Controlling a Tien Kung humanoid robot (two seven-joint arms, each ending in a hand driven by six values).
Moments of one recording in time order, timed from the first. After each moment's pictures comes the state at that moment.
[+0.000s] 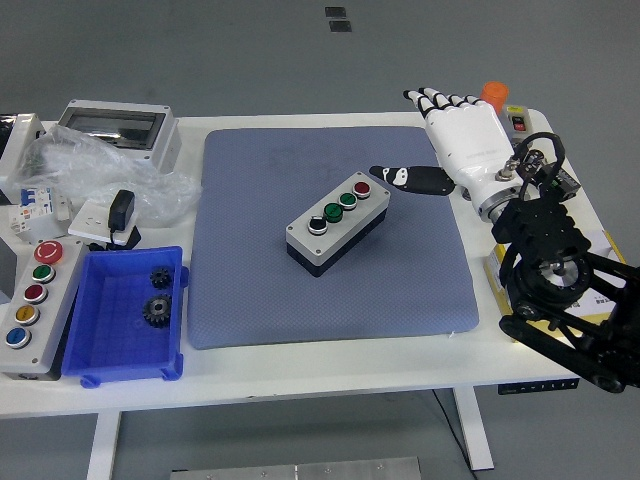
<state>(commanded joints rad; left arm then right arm) 0.01 0.27 -0.14 -0.20 0.21 0.08 0.00 0.73 -0.53 0.51 1.59 -2.26 -0.19 -0.58</state>
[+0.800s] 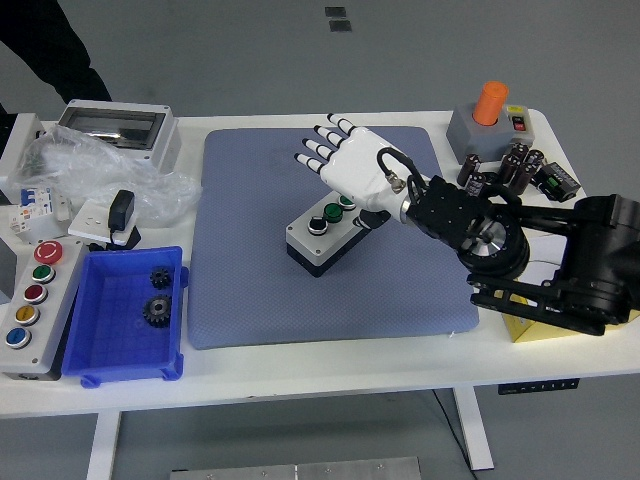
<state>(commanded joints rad) 0.00 0.28 -0.13 -0.20 0.20 0.08 0.00 1.13 -0.43 0.15 1.49 -2.27 0.16 -0.32</state>
